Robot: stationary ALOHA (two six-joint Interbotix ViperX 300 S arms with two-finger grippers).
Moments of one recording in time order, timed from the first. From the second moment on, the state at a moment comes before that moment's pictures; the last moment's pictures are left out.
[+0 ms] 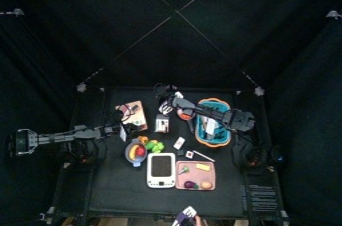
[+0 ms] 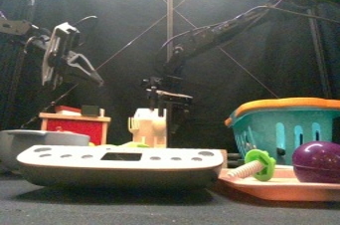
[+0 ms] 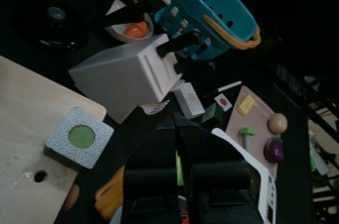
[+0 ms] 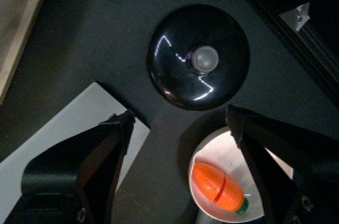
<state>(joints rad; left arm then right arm) 0.33 -0.63 1.17 0.08 -0.18 -0.61 -0.44 0.47 -0.22 -0.29 0.96 0.46</state>
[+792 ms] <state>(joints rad) -0.17 -0.60 1.17 0.45 0.23 -0.56 -0.20 -0.23 0.85 -0.43 -0.44 0.46</state>
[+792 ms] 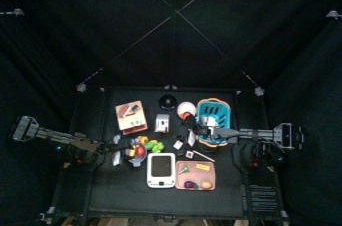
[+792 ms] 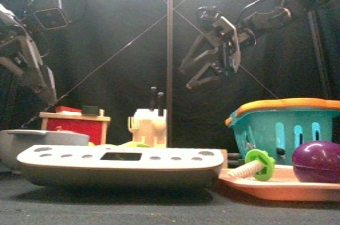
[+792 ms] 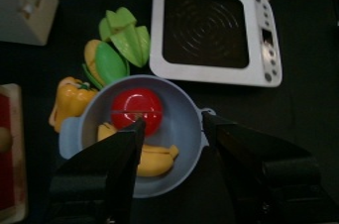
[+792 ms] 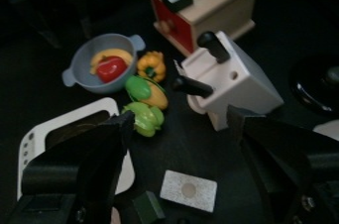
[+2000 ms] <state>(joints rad) -0.04 -0.27 1.06 0.52 0.23 -0.56 -0.18 -0.06 0.83 -0.55 -0.50 0.46</state>
